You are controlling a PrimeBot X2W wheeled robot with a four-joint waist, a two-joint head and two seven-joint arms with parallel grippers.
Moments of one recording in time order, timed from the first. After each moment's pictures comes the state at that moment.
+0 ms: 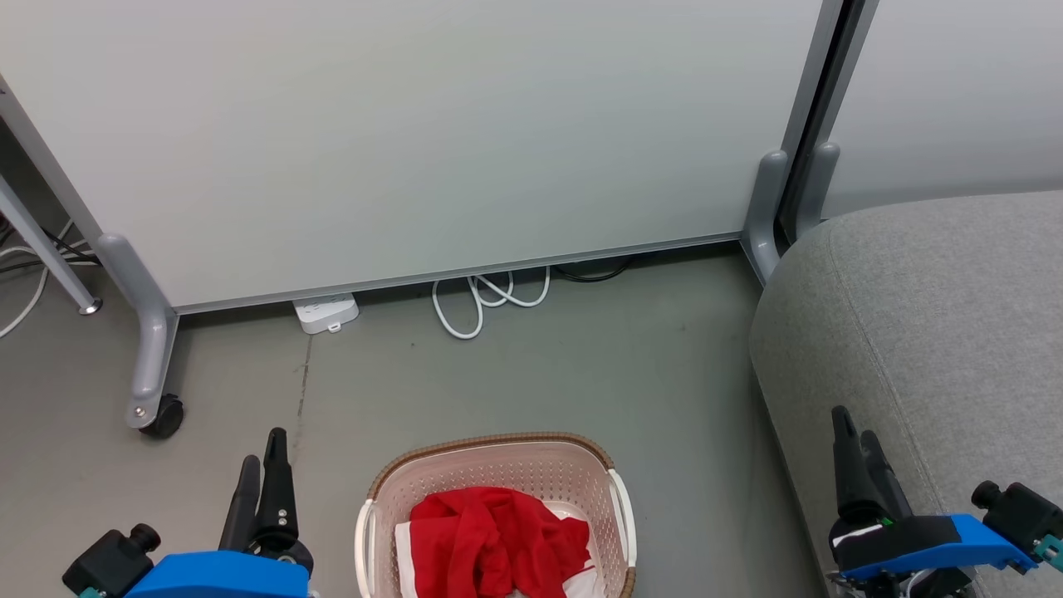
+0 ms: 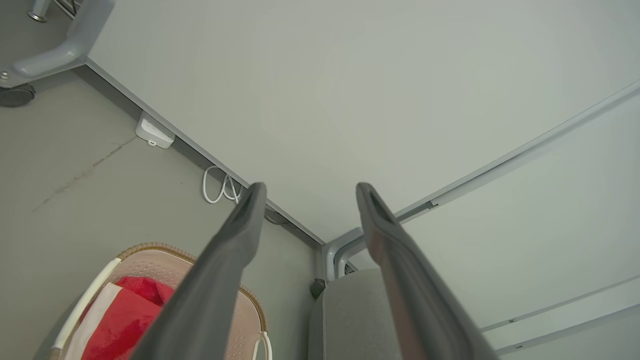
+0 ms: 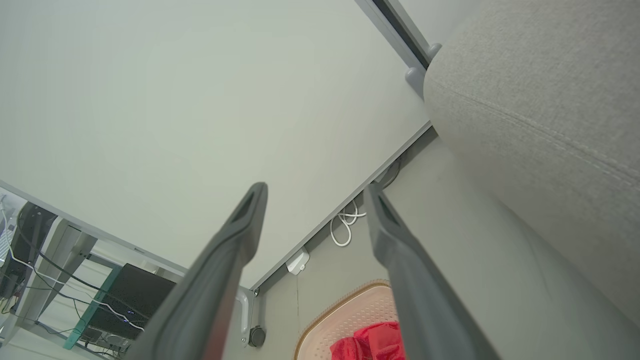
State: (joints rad) left arm -0.06 0.04 -0.04 0.21 -0.99 -0.05 -0.09; right arm -0.06 -0.04 -0.04 0.28 0.81 0.13 -0.08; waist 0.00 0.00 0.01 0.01
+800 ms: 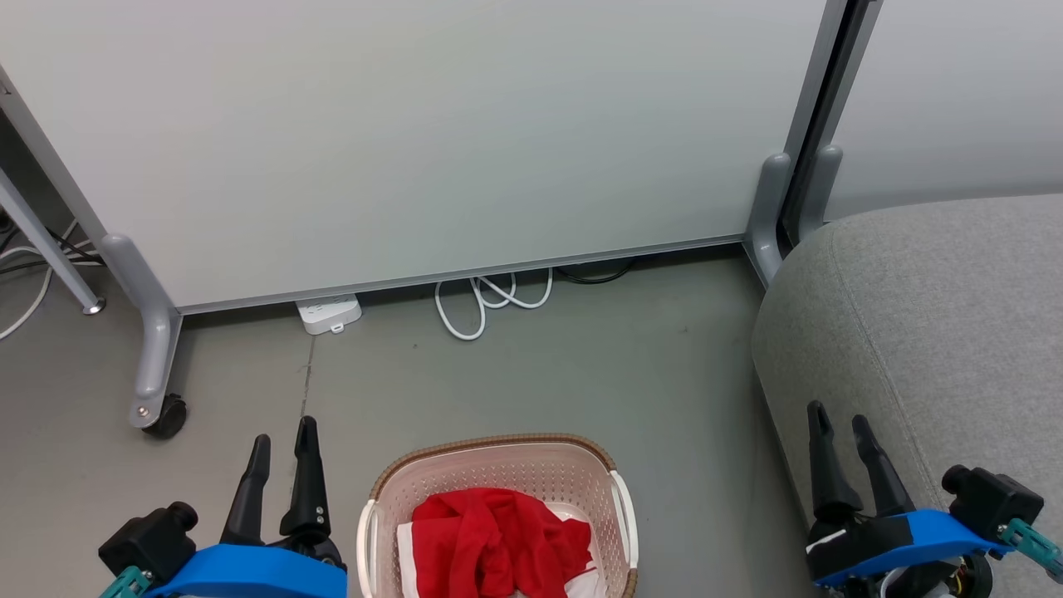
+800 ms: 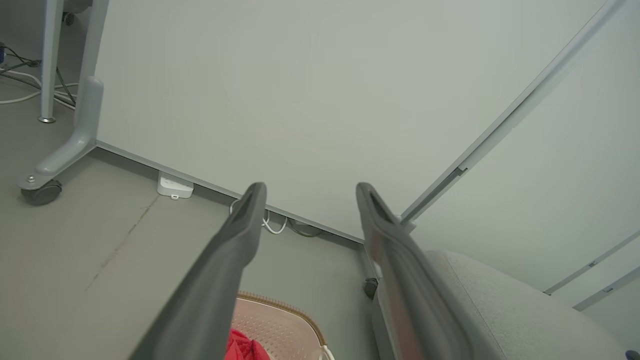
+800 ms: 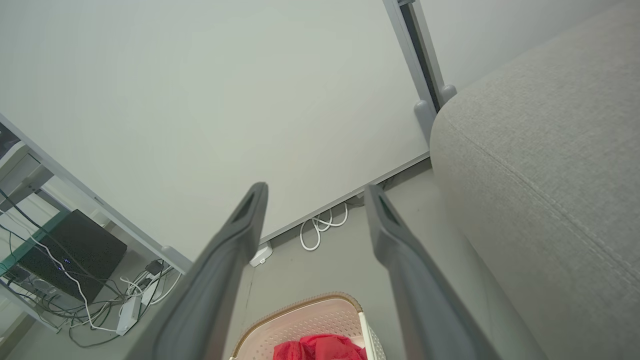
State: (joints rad) left arm -0.07 0.04 -0.09 0.20 -0.67 -0.03 -0.15; right arm -0.07 -0.04 -0.01 0.27 0.52 0.13 -0.13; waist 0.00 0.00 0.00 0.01
